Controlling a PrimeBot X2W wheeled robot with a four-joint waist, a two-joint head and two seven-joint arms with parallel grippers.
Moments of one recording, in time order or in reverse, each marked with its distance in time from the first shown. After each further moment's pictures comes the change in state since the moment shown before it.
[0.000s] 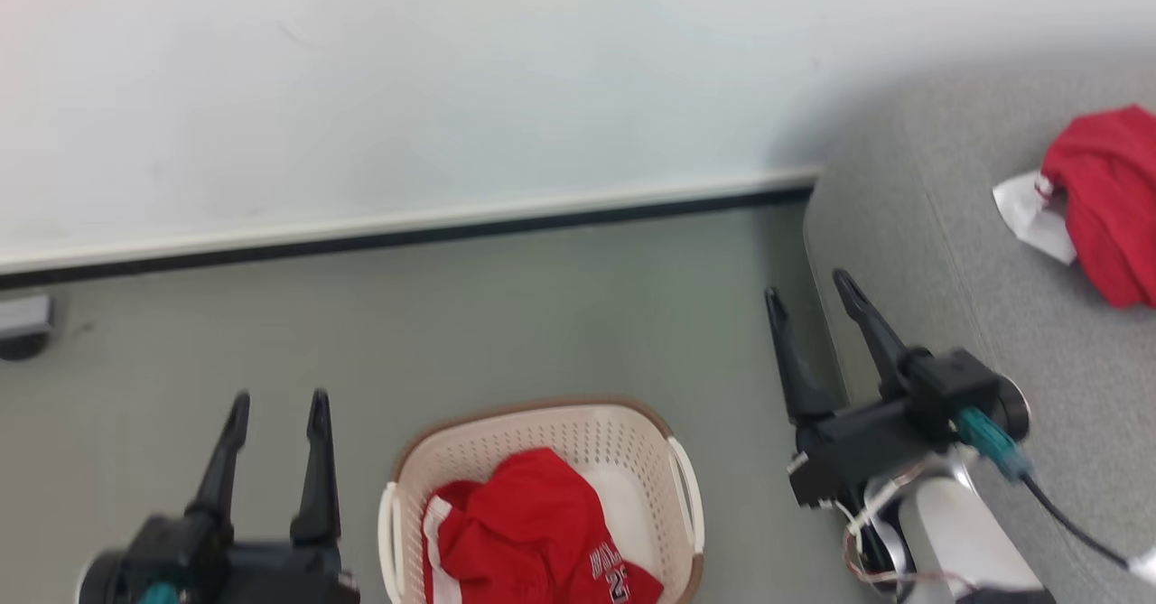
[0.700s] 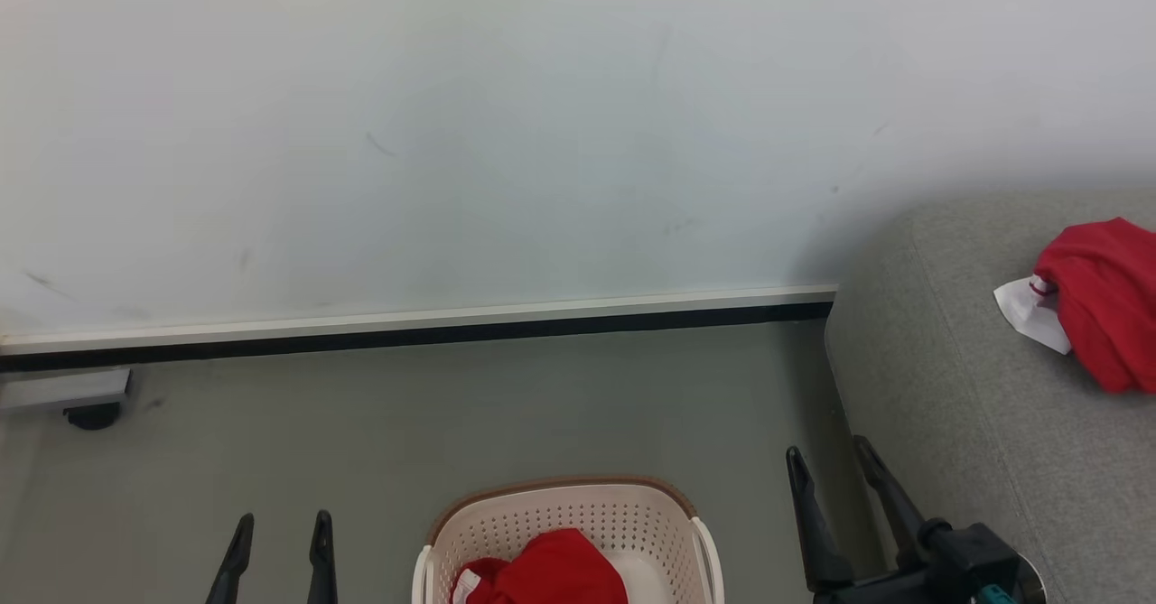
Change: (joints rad) left arm 0.269 -0.152 0.189 -0.084 0.198 -0.151 0.000; right arm 0.369 0.041 -0.054 -0.198 -0.014 0.000 0.000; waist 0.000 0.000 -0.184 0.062
